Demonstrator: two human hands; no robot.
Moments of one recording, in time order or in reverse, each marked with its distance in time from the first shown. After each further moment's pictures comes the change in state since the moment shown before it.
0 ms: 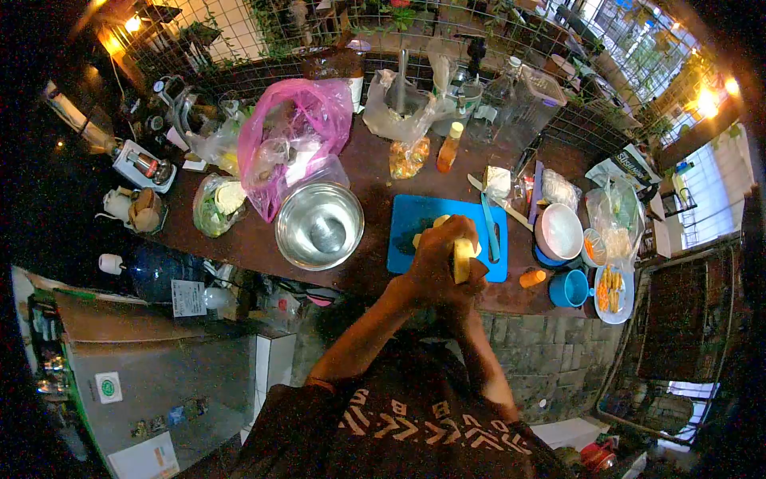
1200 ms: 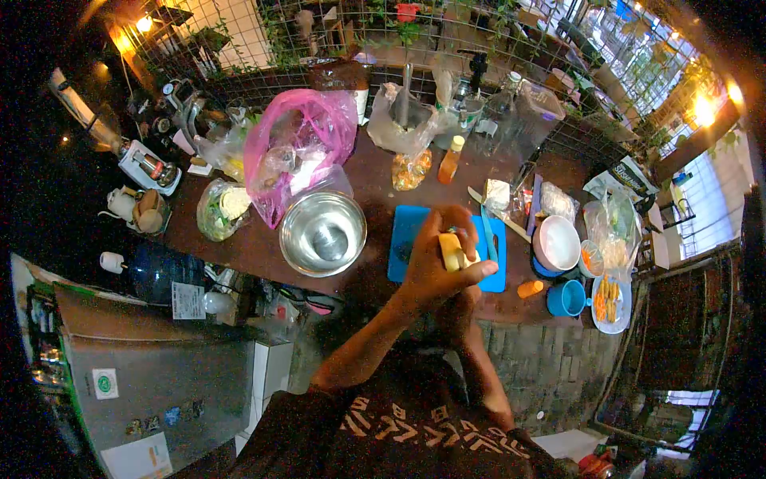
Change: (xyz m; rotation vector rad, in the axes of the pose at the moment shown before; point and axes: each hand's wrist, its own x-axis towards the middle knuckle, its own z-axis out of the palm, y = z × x) left_hand 0.009 0.036 0.002 -0.320 0.122 -0.352; right_hand 0.005 0.016 0.009 0.186 0.009 0.111
